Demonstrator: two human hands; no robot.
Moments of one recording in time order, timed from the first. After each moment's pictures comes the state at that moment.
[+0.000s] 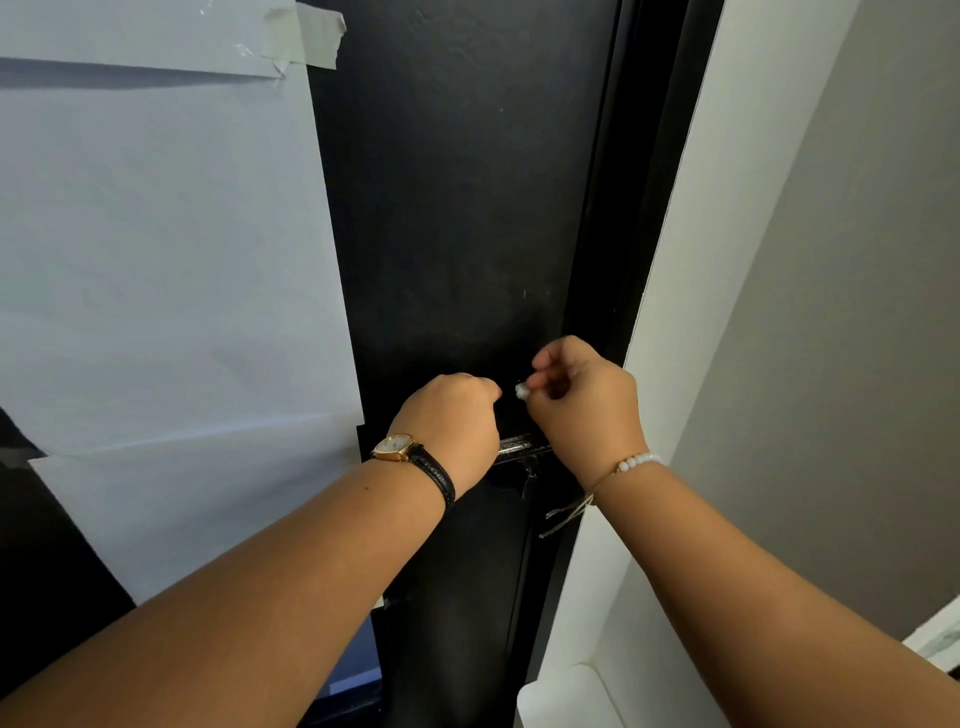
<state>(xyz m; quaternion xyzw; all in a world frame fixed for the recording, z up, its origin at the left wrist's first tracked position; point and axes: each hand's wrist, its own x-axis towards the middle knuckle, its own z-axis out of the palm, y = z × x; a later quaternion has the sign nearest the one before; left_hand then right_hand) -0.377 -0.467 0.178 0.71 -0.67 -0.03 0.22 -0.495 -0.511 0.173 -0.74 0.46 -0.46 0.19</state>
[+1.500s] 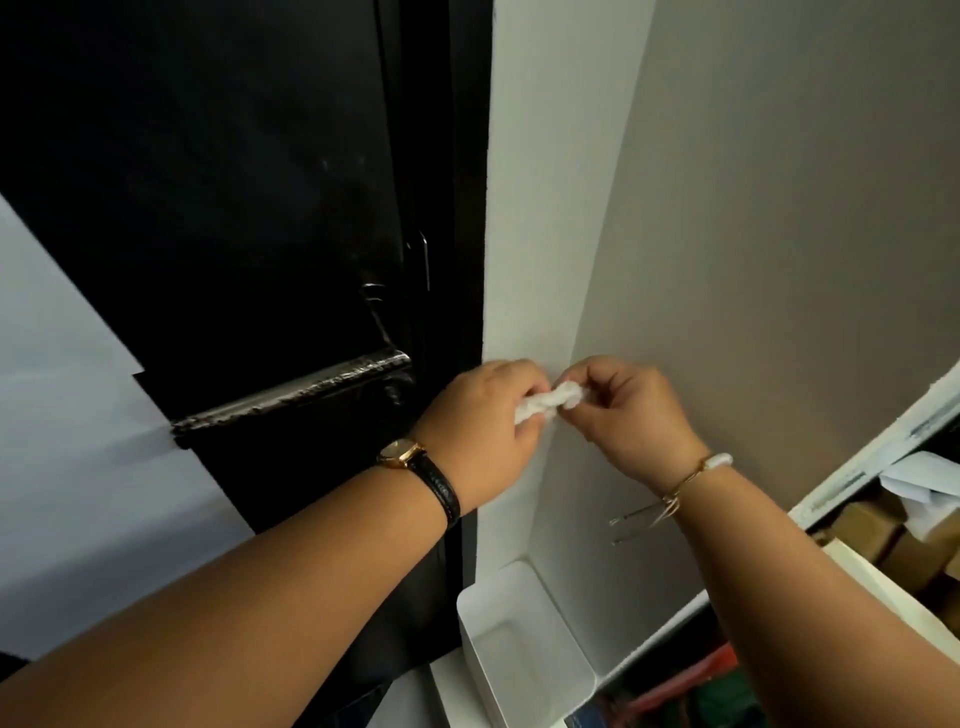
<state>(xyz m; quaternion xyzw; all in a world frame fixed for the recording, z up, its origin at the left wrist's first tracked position) -0.488 -0.488 0.114 0.55 -0.76 -0.13 0.33 -0.643 -0.530 0.092 -0.71 0.47 -0.41 0.32</state>
